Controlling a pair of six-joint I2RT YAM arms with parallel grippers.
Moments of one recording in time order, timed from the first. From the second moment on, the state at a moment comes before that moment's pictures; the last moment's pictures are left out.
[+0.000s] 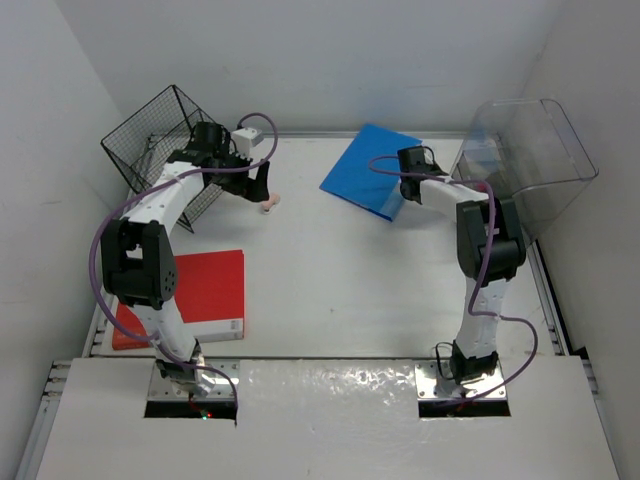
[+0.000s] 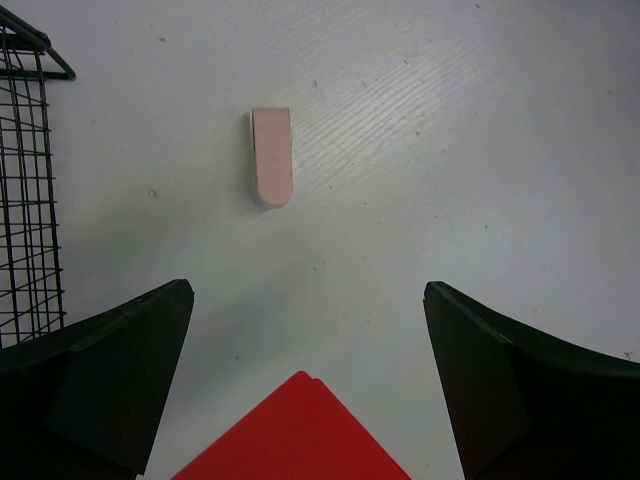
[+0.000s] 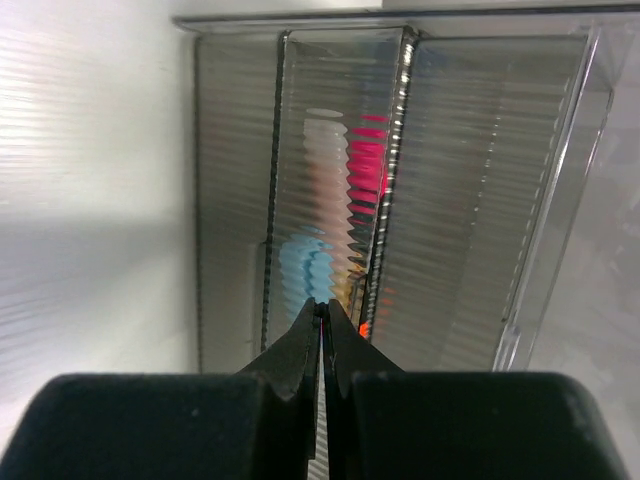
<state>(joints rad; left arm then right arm) -0.10 1.79 1.49 -0.63 0.42 0.25 0.21 2.04 1.36 -0.26 0.91 -0.51</state>
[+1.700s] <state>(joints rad) -0.10 1.79 1.50 -0.66 0.41 0.28 0.21 2.20 1.35 -0.14 1.02 -0.70</state>
